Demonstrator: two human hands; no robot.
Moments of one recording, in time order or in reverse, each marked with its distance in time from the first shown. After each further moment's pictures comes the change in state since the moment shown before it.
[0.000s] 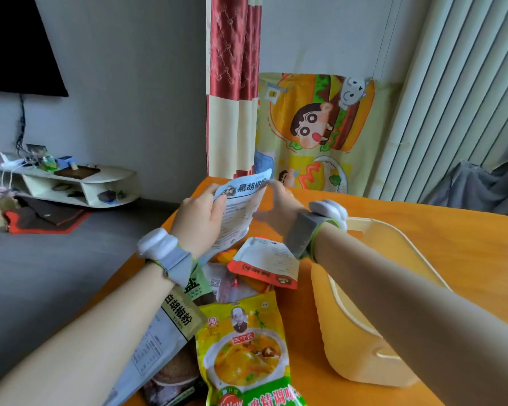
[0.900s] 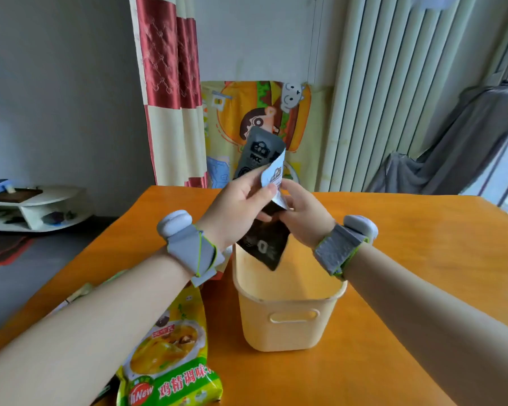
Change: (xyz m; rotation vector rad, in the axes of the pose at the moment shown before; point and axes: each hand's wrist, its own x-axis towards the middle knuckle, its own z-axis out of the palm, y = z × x) left_hand -0.015 0.171 0.062 -0.780 -0.490 0.032; right_hand -0.090 0.106 -0.106 0.242 0.215 -0.226
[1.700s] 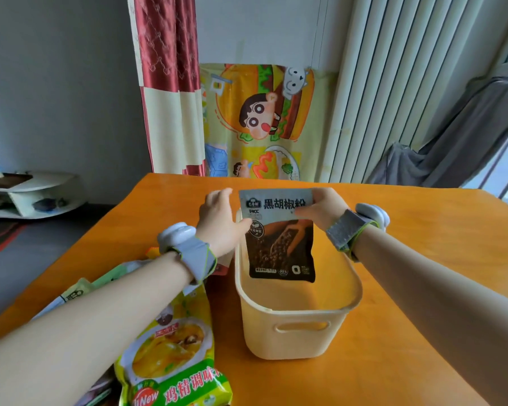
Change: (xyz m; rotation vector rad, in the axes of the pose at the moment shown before) left_hand 0.003 -0.075 -0.022 0.660 0.123 -0.296; right_hand 0.039 0.049 -0.007 -0.291 0.008 0.284
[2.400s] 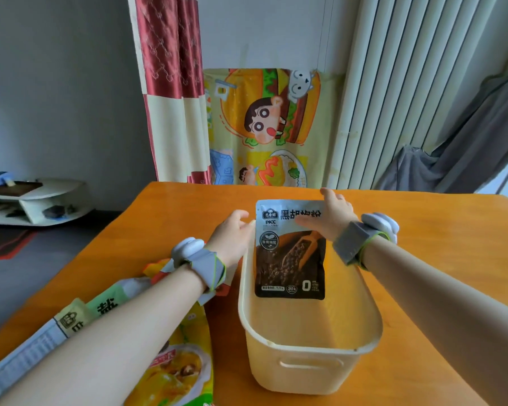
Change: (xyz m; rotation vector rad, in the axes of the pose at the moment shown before) left_hand 0.038 -0.010 0.030 -0.164 -0.116 -0.104; right_hand 0.033 0.018 0.004 -0.267 0.077 0.132
